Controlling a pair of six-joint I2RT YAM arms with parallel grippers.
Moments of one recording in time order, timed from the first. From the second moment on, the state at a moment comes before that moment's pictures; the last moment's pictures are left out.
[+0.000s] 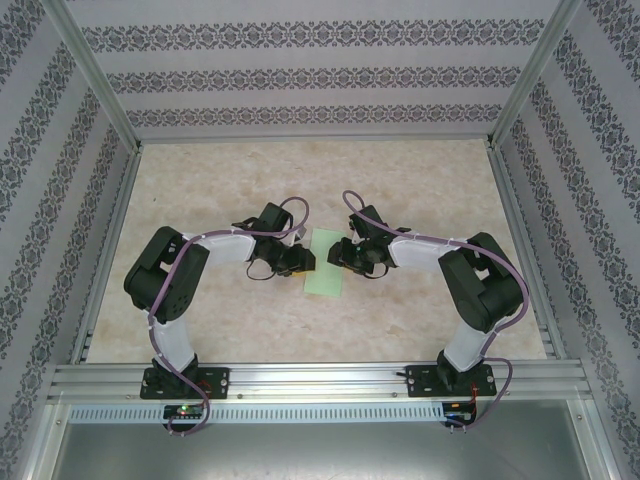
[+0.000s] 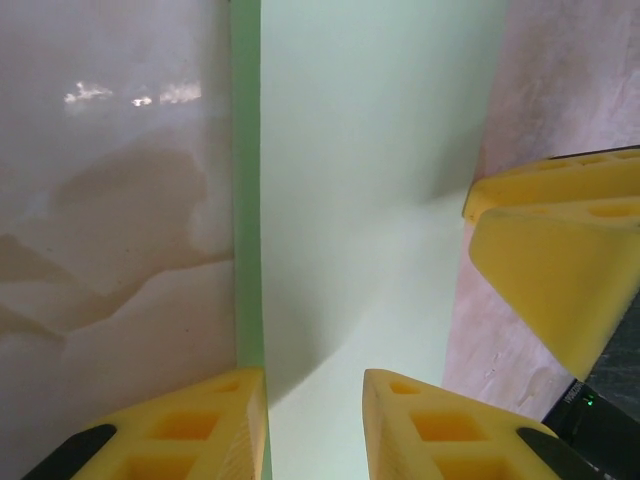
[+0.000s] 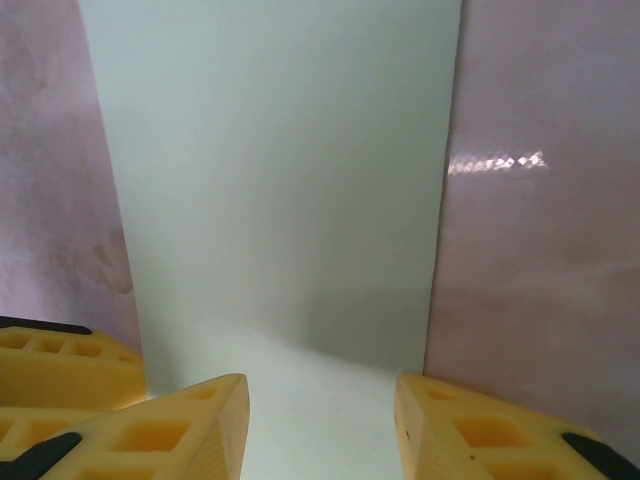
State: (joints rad) left arm -0.53 1.84 1.00 -0.27 0.61 -0.63; right arm 0.55 1.74 0.89 -0.20 -0.33 0.77
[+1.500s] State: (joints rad) left arm -0.53 1.88 1.07 -0.20 0.67 -0.71; right arm 1.13 1.69 1.01 -0.44 0.39 0.61
